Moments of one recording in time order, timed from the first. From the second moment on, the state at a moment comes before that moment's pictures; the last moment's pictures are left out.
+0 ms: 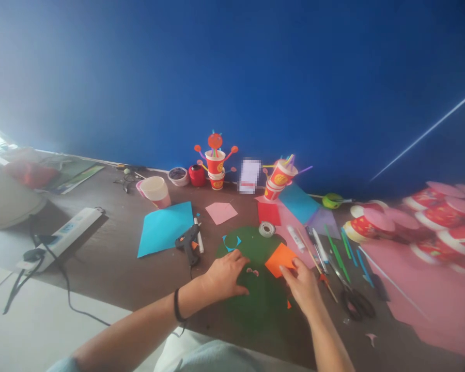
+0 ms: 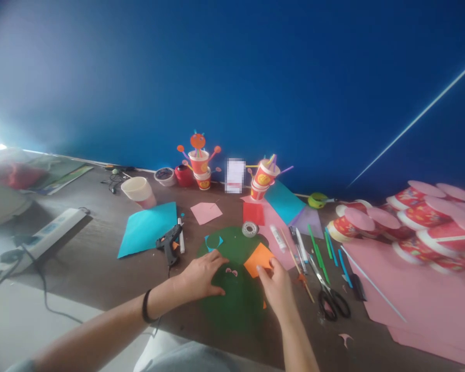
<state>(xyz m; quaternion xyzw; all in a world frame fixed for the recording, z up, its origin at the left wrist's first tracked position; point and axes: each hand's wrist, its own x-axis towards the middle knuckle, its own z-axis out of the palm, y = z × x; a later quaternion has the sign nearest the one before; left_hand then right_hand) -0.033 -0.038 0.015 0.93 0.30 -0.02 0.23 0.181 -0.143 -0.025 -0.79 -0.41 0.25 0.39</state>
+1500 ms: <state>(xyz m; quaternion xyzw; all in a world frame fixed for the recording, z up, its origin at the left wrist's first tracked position) -0.001 -0.044 0.026 0.66 0.37 0.12 0.64 0.154 -0.141 -0.008 -0.70 -0.30 0.35 0.54</state>
